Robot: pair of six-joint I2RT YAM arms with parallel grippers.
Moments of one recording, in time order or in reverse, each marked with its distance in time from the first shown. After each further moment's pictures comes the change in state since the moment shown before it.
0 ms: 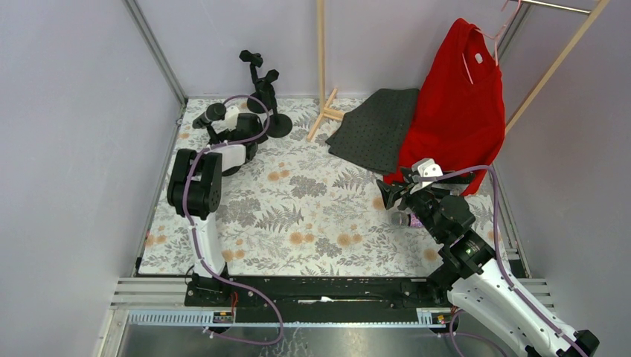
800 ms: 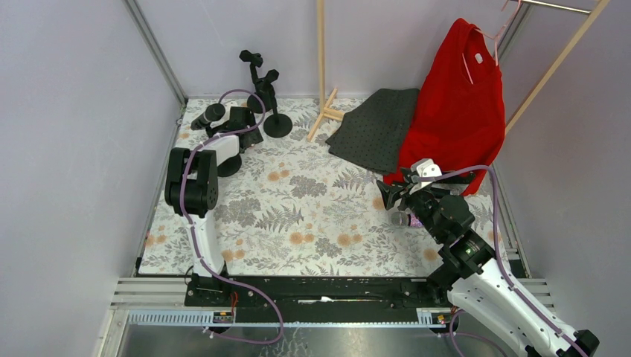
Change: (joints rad) left arm 0.068 0.013 0.130 -0.245 0.118 0.135; right arm 0.000 0.001 0.000 -0.011 0.000 -0.008
